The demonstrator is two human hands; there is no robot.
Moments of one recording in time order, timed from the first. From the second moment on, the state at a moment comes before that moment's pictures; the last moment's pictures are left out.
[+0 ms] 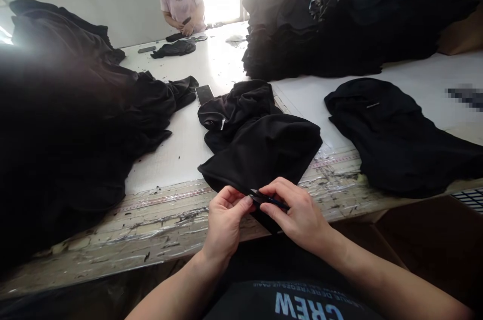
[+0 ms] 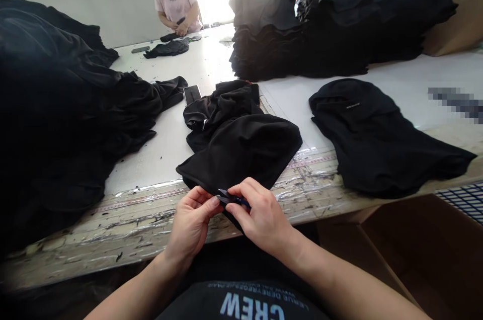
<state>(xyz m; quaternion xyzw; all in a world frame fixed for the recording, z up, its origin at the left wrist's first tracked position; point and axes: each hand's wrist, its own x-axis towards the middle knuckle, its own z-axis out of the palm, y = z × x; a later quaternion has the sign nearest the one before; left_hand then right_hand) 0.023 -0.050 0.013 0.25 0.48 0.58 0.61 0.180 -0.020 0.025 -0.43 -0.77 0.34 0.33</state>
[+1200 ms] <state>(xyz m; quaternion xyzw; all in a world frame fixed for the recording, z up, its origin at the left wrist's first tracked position) 0.020 -0.043 -0.001 0.19 0.48 0.59 0.62 0.179 -0.020 0.006 -0.40 -0.79 0.29 0.35</state>
